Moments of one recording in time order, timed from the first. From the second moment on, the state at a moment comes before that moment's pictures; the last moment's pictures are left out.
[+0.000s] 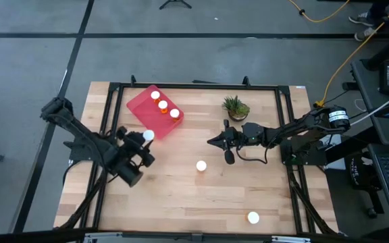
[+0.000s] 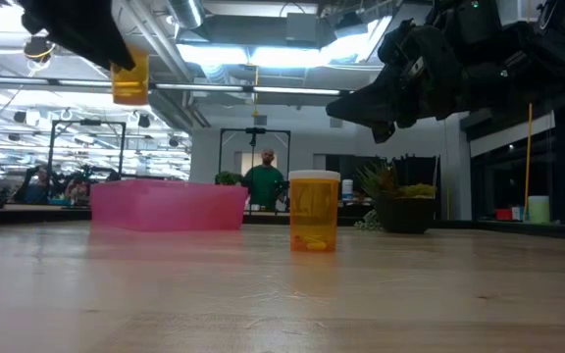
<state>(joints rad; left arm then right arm) -0.62 1.31 1.03 -1.31 -1.00 -1.41 0.00 1.52 0.44 0.92 -0.05 0.10</state>
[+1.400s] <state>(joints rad) 0.06 0.89 0.63 -0.61 -0.67 -0.46 0.00 1.52 0.44 0.92 -0.05 0.09</state>
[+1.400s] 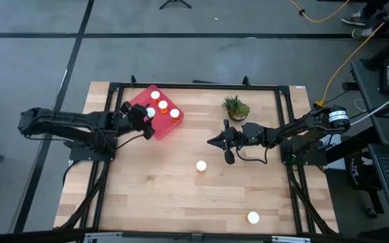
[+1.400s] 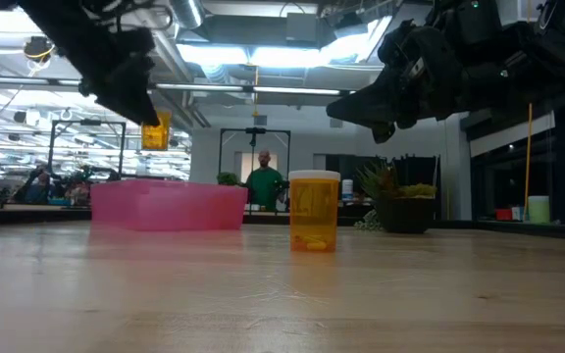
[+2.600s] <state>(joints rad) 0.67 0.91 0.43 -0.27 -0.18 -0.08 0.00 1.52 0.44 0.89 -0.05 0.07</state>
